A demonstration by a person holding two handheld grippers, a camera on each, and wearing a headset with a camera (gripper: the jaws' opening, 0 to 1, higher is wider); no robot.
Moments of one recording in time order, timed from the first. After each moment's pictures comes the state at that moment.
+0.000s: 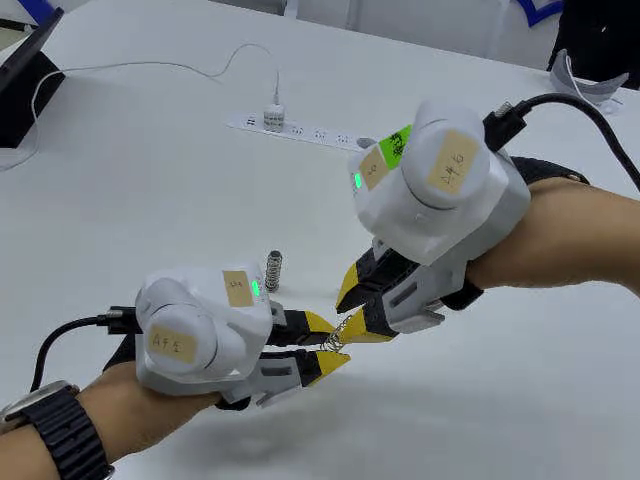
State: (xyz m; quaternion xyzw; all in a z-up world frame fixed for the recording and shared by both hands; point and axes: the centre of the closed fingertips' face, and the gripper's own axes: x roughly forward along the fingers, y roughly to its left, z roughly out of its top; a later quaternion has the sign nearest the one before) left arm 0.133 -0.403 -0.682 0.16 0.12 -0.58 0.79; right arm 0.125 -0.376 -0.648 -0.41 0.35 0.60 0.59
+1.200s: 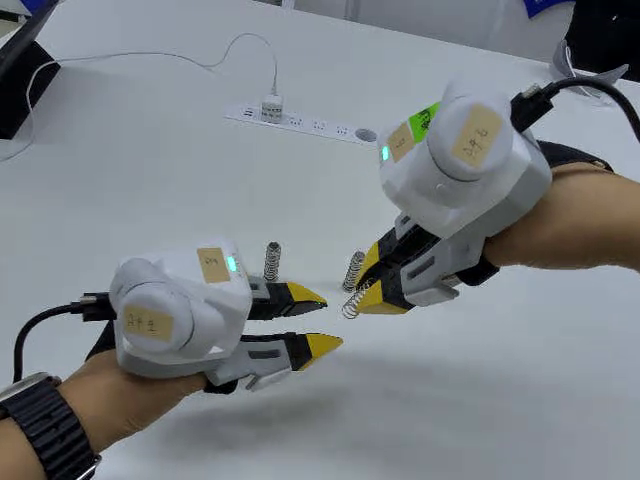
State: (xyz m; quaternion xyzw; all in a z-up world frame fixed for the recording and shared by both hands) left arm 0.145 -0.381 -0.670 0.13 0.11 -0.55 0.82; right arm 0.148 -0.403 -0.642 -0.40 0.37 0.56 0.63
